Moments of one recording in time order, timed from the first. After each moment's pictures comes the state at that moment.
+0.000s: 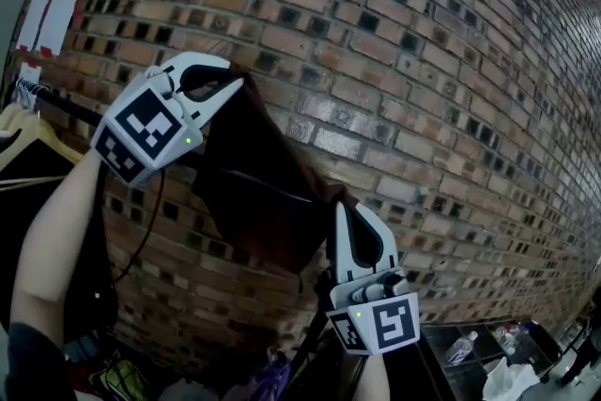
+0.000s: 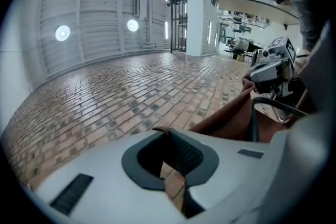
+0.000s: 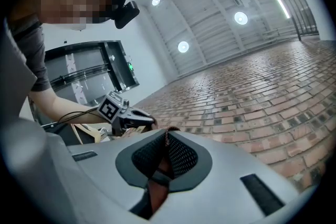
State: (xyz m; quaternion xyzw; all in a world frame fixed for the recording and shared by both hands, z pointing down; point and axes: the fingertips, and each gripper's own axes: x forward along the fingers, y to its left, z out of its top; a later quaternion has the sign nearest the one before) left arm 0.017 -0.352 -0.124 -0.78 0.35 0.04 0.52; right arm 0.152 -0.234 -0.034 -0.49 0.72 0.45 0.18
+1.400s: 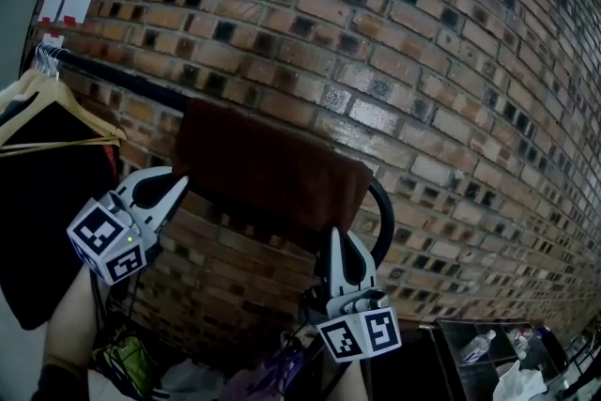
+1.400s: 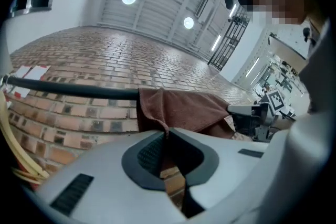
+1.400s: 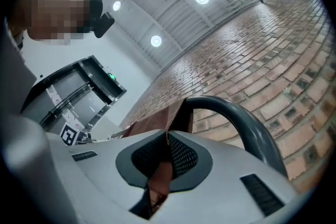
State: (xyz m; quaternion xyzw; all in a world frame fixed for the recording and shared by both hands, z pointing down) left arm -0.044 -0.379 0.116 -0.89 0.34 0.16 0.23; right arm 0.170 -0.295 0.094 -0.49 0.79 0.27 0.25
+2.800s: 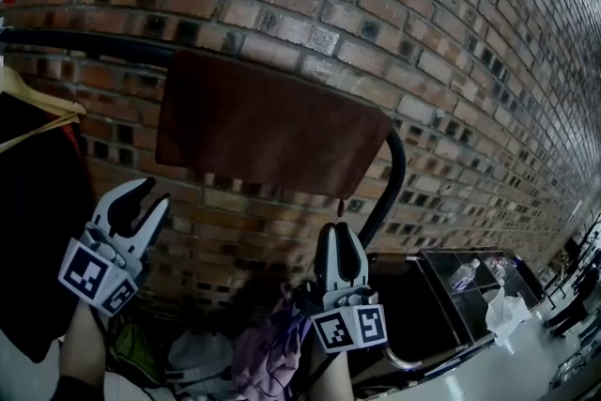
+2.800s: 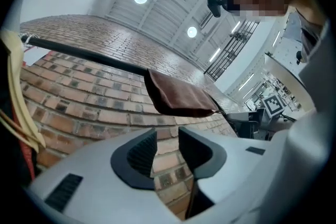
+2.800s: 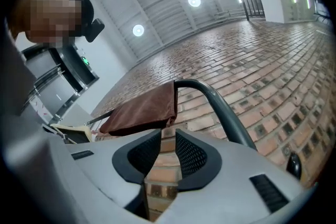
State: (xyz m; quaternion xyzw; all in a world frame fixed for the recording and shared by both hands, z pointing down) left arm -0.081 -0.396 0.197 -0.92 0.29 0.19 0.20; right arm 0.168 -0.292 0.180 -0.63 0.69 0.22 0.26
